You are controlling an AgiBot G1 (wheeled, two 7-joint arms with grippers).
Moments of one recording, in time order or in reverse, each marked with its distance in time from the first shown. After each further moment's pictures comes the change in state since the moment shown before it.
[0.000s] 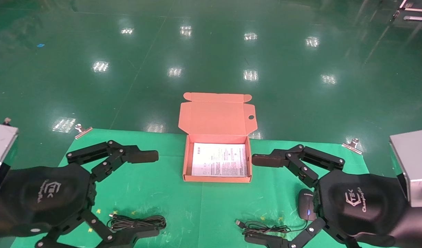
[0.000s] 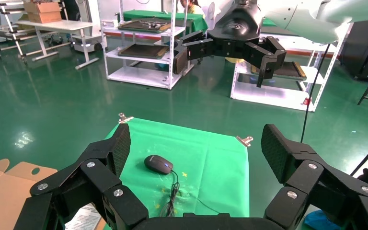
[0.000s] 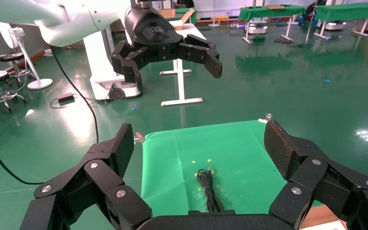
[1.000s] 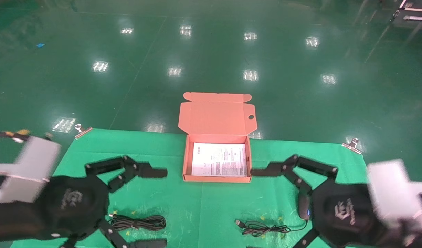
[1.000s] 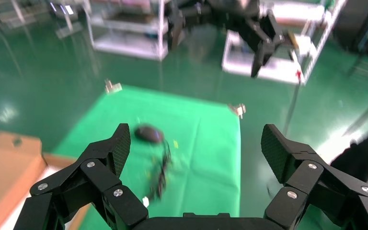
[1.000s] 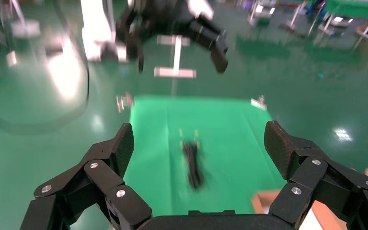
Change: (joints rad) left arm -0.109 0.039 0.097 0.046 0.154 0.043 -0.041; right arm 0.062 0.002 -0.034 0.025 -0.175 -0.013 -0.131
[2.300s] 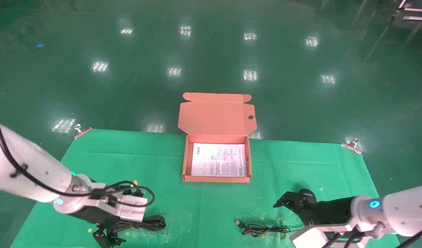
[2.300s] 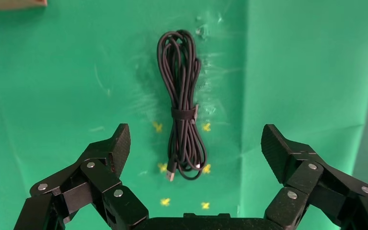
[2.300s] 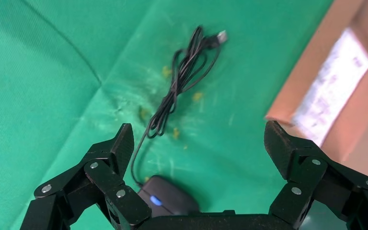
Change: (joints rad) left arm -0.365 0.327 0.651 0.067 1.038 -0.117 -0.127; right arm 0.117 -0.207 -0.310 -0.044 -0.944 0.188 -0.484
